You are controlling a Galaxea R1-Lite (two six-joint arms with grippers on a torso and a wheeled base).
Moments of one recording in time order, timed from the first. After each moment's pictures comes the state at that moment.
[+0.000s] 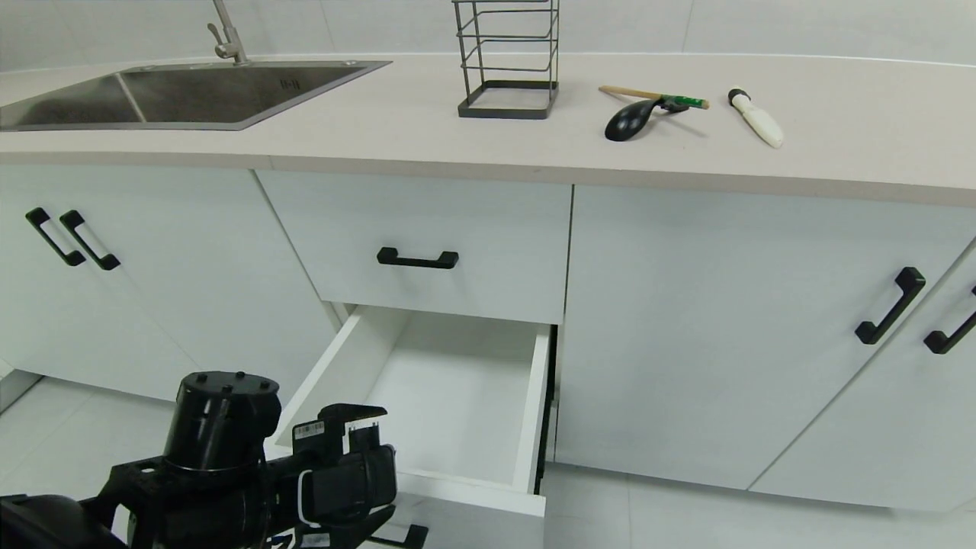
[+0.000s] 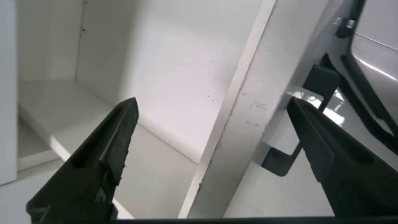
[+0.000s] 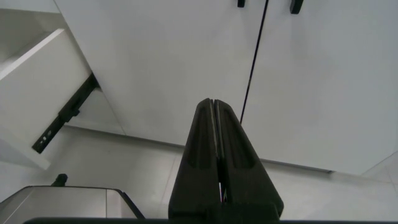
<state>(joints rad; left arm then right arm) -0.39 1.66 -0.34 -0.65 -0.13 1.07 0.00 0.00 0.00 0.00 0.03 -0.01</state>
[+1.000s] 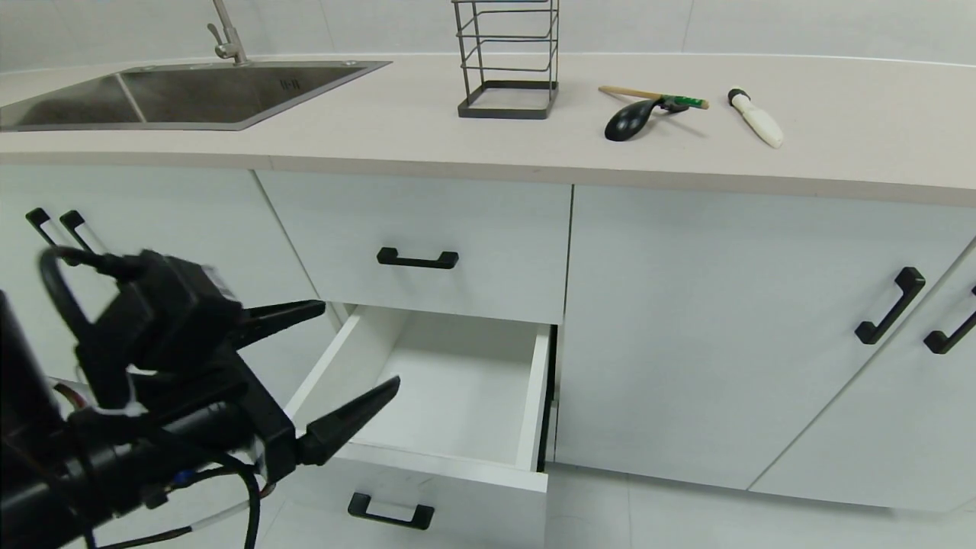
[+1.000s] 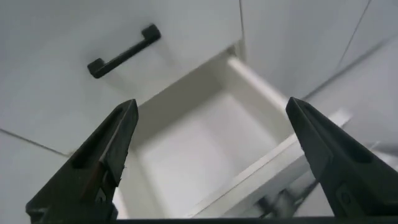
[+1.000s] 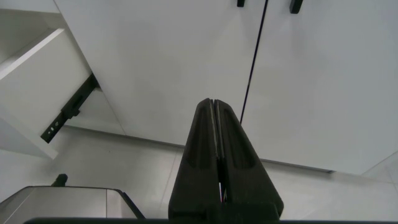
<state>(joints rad) -0.48 1.24 -0.48 -0.62 -0.14 0.28 0.00 0.00 0.00 0.00 0.03 -0.01</state>
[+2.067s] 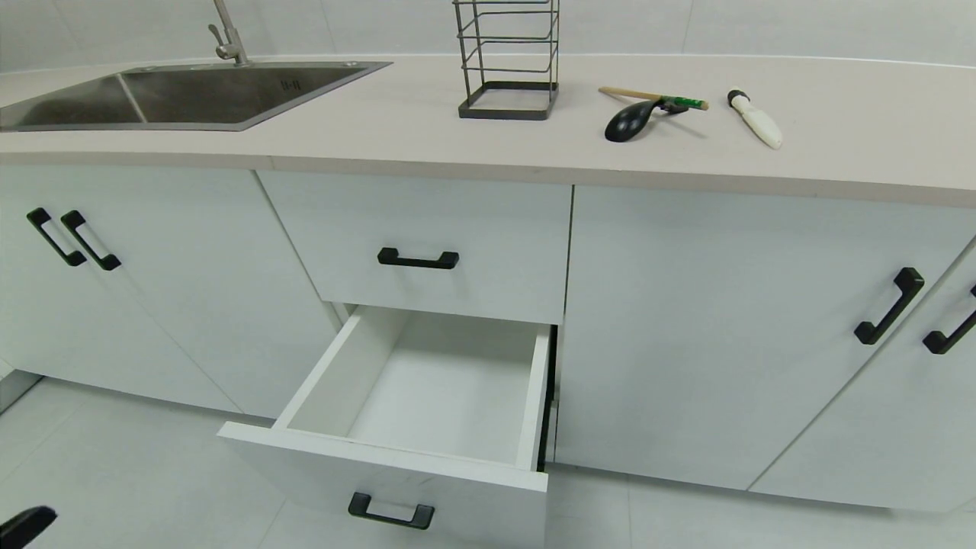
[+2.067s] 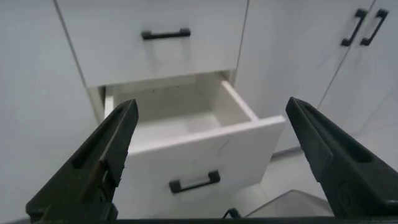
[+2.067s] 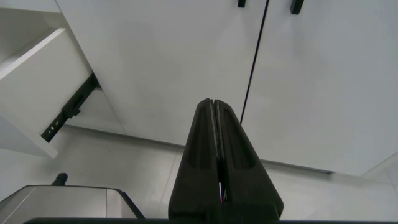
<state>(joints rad) -0.19 0.31 -0.02 -0.47 -0.28 -0.05 0.00 0.00 0.00 0.00 0.04 -0.01</state>
